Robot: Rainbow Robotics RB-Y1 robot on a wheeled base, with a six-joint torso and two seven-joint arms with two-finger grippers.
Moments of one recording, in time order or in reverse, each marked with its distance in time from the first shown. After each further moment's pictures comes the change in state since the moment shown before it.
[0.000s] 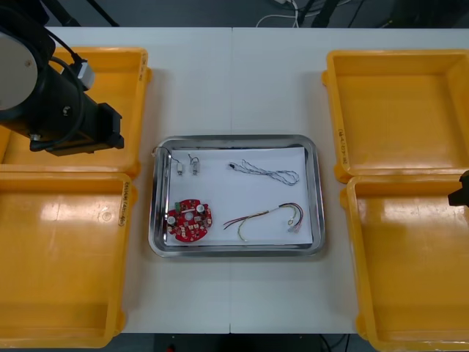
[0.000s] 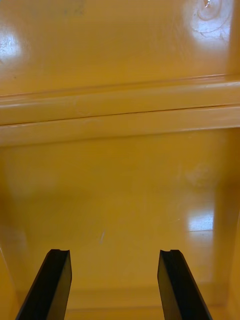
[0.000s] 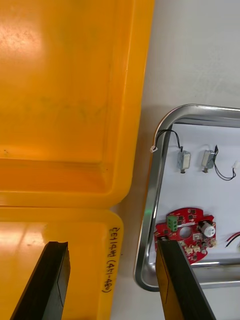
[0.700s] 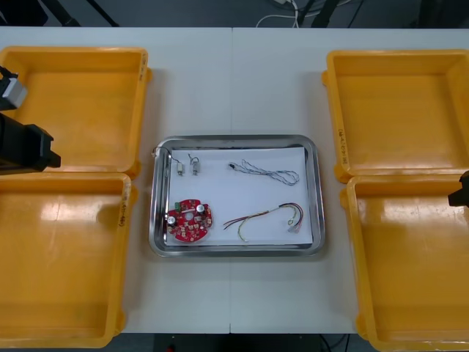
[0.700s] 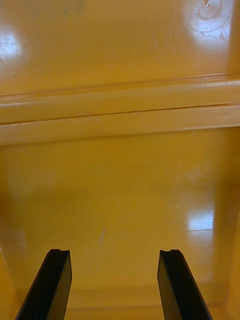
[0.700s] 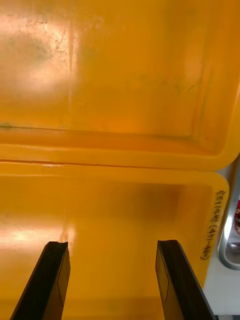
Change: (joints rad) right arm 0.002 0.000 0.000 -0.002 0.000 0.000 0.000; left arm 0.246 0.124 0.238 -0.130 0.060 0.001 -0.194
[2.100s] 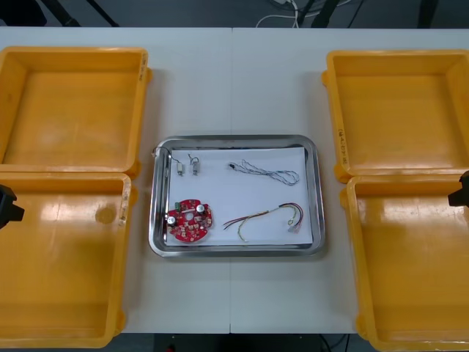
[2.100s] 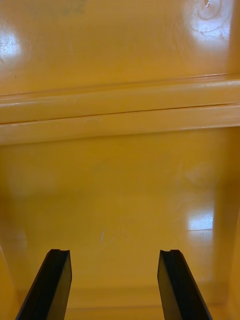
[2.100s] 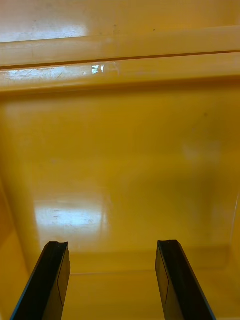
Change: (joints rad) right arm 0.000 0.000 0.000 -0.001 0.000 0.000 0.000; left arm 0.289 0.009 0.153 -0.126 0.018 0.000 -0.244
